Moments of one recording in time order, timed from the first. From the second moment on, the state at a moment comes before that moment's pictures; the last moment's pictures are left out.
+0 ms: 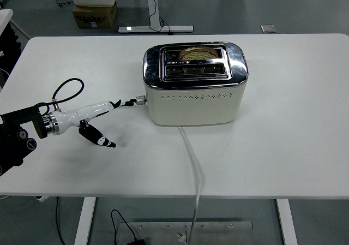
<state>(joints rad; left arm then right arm) -0.70 0.56 -0.47 -0.93 1.43 -0.19 -0.56 0.00 0.00 0.44 0.09 -0.31 0.07 -0.04</state>
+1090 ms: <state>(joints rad) -0.79 0.65 -0.47 -0.81 0.75 -0.19 -0.56 0.00 0.00 0.44 0.09 -0.31 0.07 -0.04</state>
